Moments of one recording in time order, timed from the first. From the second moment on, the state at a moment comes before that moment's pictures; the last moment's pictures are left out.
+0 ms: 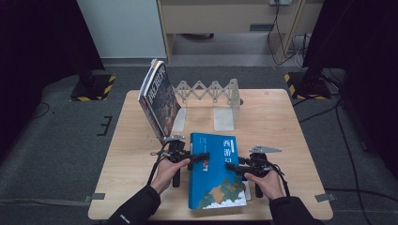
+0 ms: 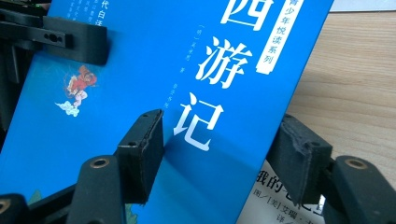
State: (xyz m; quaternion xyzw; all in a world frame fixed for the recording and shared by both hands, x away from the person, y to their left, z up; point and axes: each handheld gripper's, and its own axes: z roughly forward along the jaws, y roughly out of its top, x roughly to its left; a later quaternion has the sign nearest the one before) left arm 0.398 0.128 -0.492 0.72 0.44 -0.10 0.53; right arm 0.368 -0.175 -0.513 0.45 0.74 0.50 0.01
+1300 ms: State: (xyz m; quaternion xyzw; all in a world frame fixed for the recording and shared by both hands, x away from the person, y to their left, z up) left arm 0.384 0.130 -0.451 0.73 0.38 -0.04 0.57; right arm 0.371 -0.175 -0.506 0.43 0.71 0.56 -0.01
